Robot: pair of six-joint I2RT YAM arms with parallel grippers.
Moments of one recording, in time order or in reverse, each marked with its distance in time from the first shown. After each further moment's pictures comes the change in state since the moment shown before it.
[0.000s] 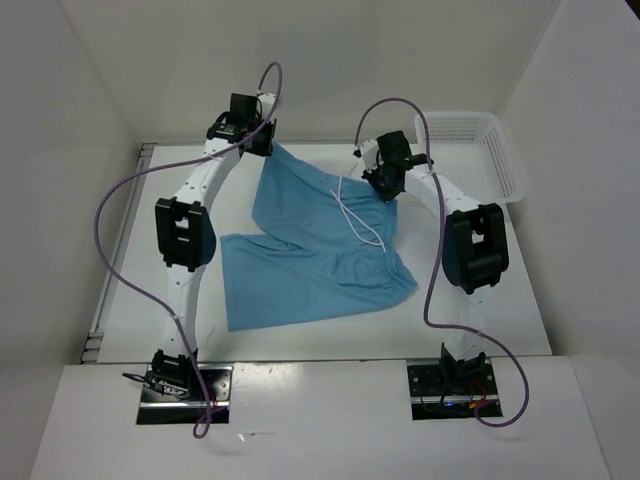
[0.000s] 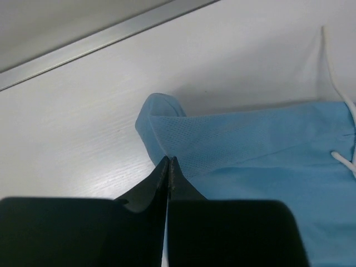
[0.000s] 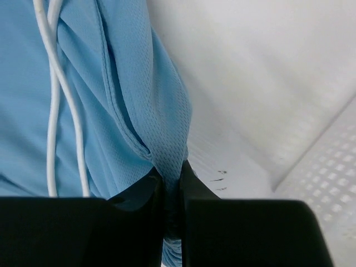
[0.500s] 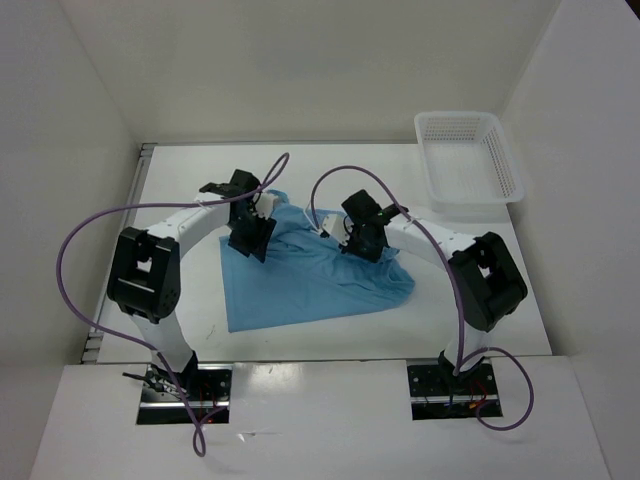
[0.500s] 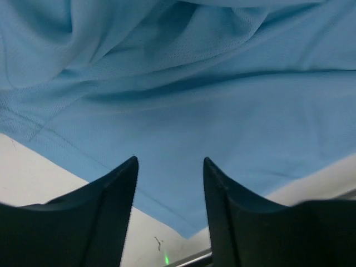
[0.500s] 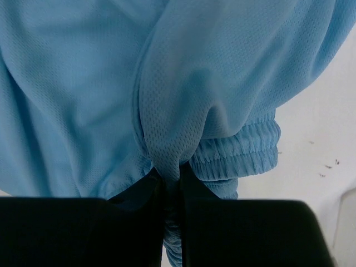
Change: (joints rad) left arm -0.102 -0.644 -1.076 -0.192 0.011 0.002; right arm 0.309 -0.302 -0.463 -0.040 0.026 -0.252
